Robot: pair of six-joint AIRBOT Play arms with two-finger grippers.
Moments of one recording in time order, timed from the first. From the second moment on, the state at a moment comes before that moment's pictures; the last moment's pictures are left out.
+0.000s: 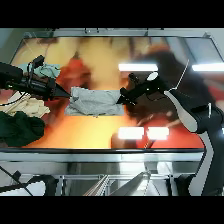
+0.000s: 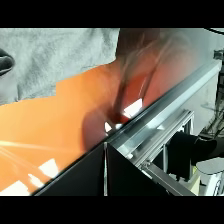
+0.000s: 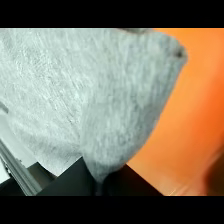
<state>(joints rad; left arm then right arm) 0.17 -1.44 1.27 -2.46 1.54 1.94 0.24 -2.11 1.69 -0.60 1.25 1.38</state>
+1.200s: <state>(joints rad) 0.14 -1.44 1.27 -2.46 1.54 1.94 -1.05 -1.52 1.08 -1.38 1.21 1.69</state>
